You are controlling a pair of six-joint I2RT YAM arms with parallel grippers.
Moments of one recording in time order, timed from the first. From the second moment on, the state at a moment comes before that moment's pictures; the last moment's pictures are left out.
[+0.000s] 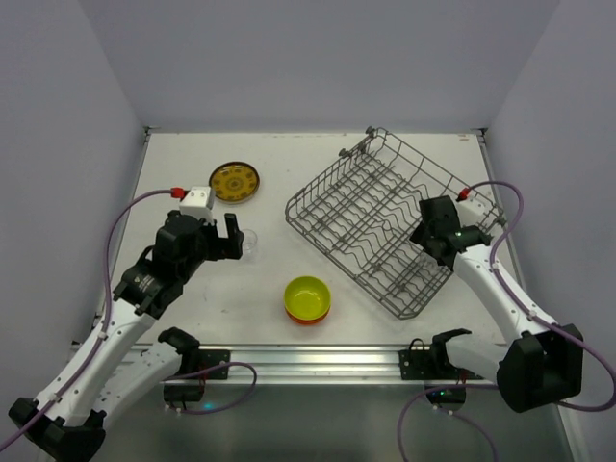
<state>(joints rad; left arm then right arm) -0.48 0.73 0.81 -0.58 -0.23 -0.30 0.24 1.11 0.84 -0.74 0.55 0.79</state>
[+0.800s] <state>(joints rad) -0.48 0.65 0.80 -0.56 -0.22 -0.30 0.21 1.25 0.81 -0.70 0.55 0.81</state>
